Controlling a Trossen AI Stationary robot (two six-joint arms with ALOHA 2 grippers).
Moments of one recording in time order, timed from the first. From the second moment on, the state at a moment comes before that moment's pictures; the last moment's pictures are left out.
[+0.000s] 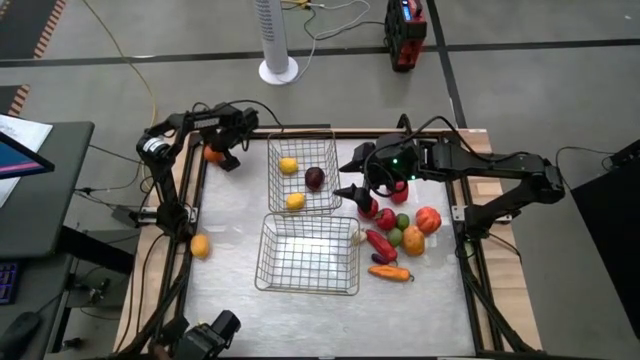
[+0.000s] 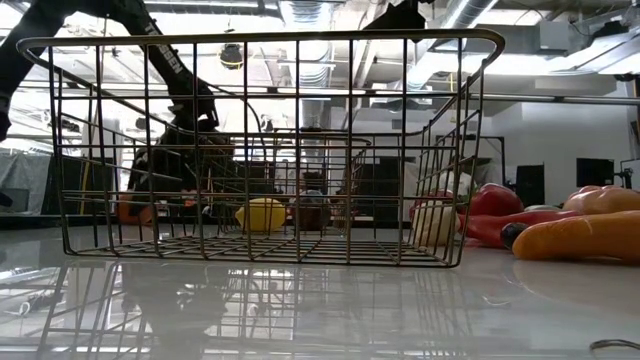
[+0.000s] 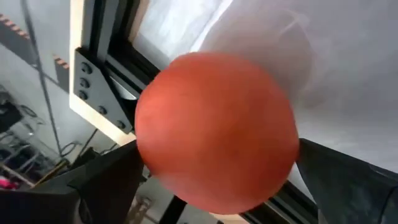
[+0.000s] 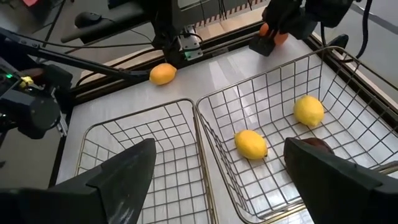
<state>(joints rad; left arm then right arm) 1.01 1.90 1.21 -1.15 -0.56 0.20 -0.10 1.37 1.35 -0.48 -0.03 0.26</state>
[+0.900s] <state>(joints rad) 0.97 1.90 1.33 -1.31 -0.35 0.19 -0.11 1.37 1.35 -0.48 -0.03 0.25</state>
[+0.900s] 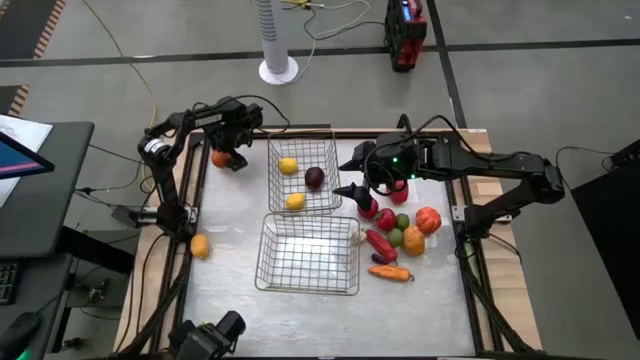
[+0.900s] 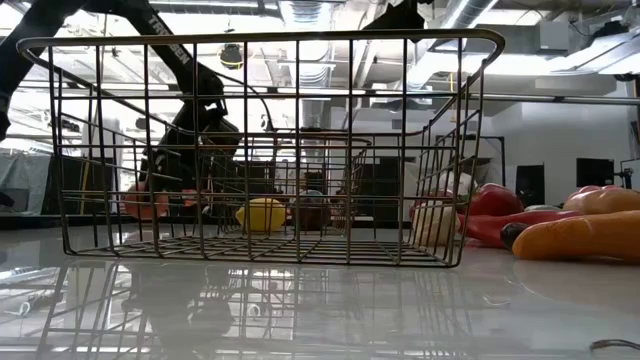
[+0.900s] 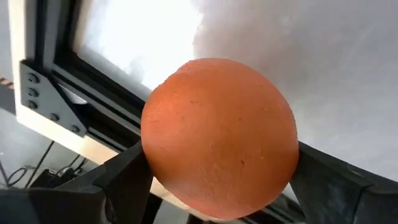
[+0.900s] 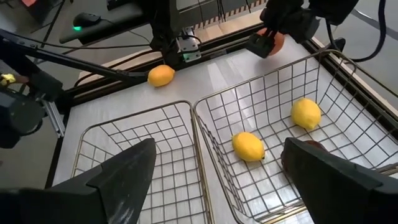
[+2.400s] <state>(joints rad) 0.58 1.82 1.75 -1.23 0.19 -0.12 -0.20 1.27 1.35 -0.64 -0.02 0.21</state>
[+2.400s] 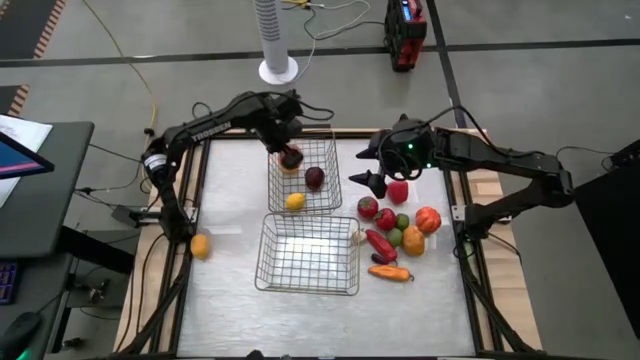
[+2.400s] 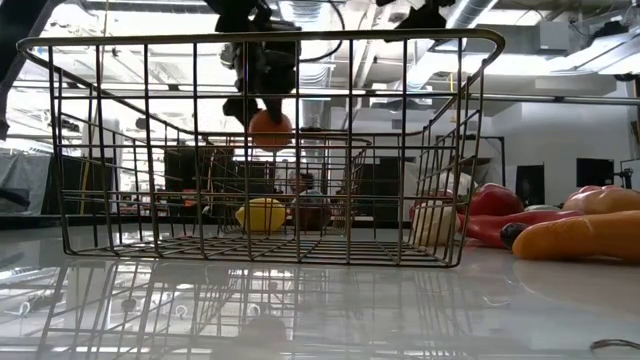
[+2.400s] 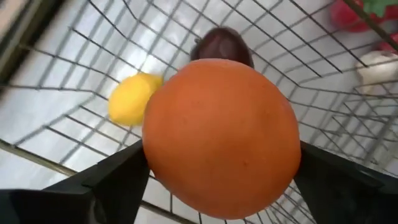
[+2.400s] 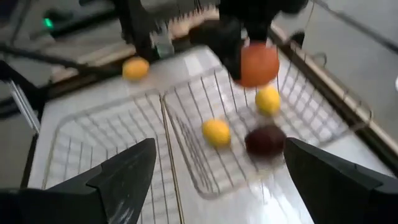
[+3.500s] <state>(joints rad) 0.31 1.47 1.48 -0.39 -0.02 -0.07 -0.24 1.46 0.97 -0.56 -0.05 0.22</state>
